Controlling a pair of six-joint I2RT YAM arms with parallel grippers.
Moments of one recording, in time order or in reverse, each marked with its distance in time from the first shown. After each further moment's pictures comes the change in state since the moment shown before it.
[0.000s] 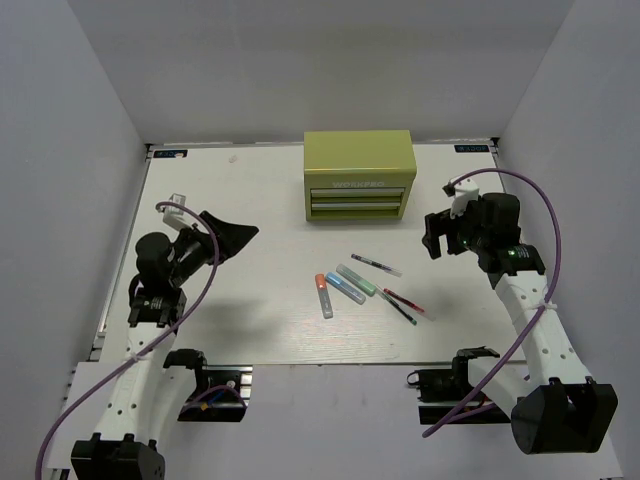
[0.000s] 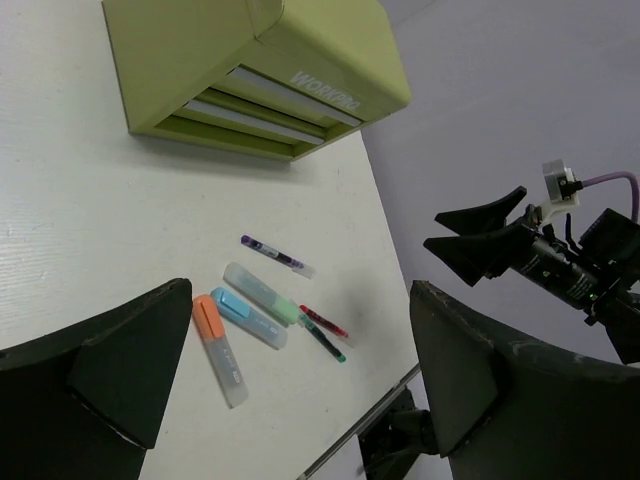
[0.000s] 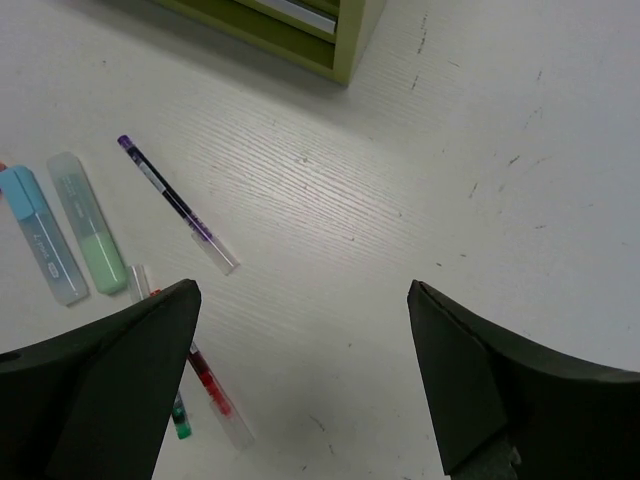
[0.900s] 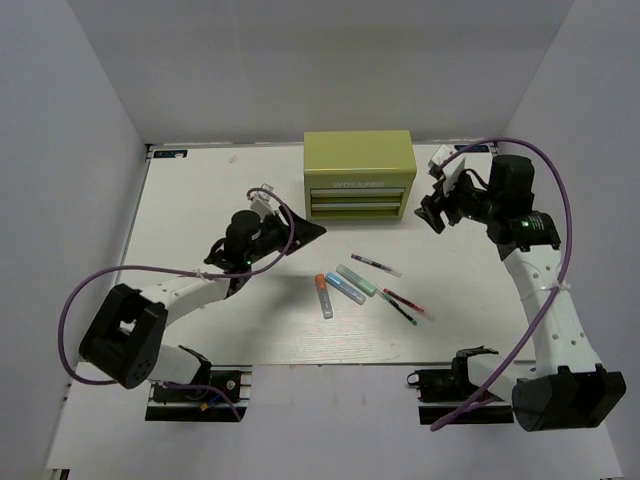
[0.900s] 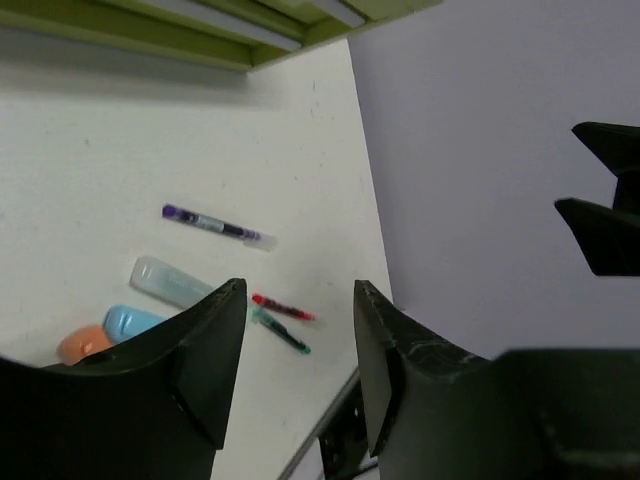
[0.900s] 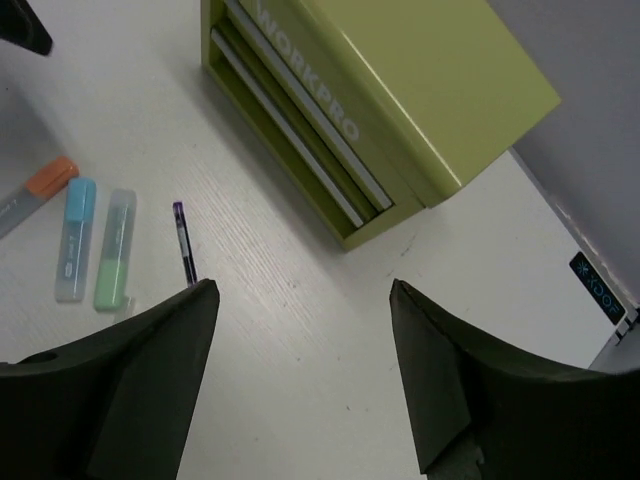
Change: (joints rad) left arm -0.476 0.653 0.054 0.499 -0.233 -0.167; right arm 0.024 0.084 0.313 -0.116 -0.322 -0.377
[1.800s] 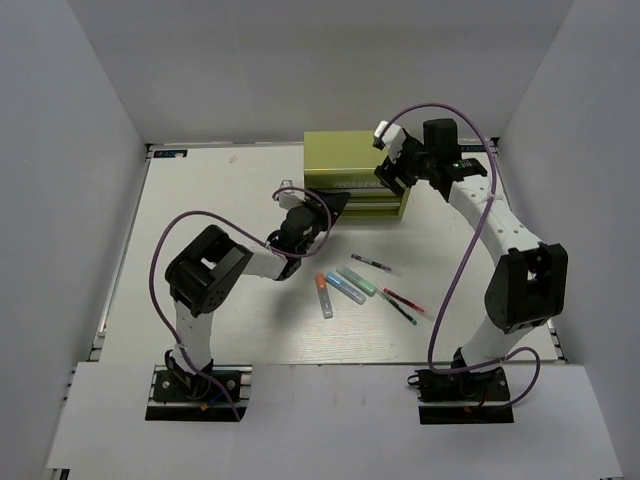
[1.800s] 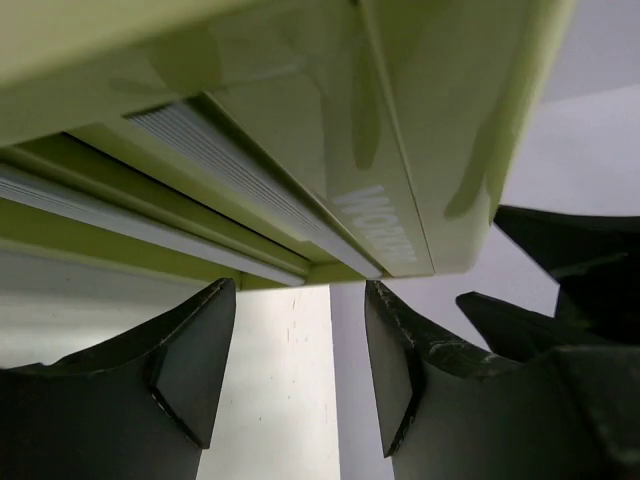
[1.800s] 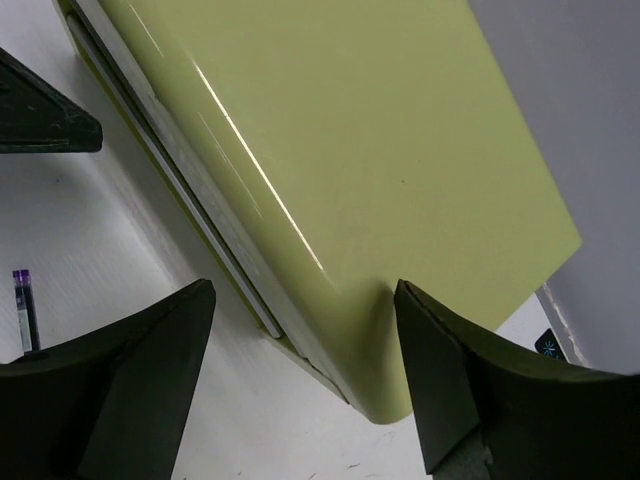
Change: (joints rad) left arm -0.191 0.634 0.324 0.474 -0.595 -0.252; right arm 0.177 0.590 0.305 0.202 0.205 -0.108
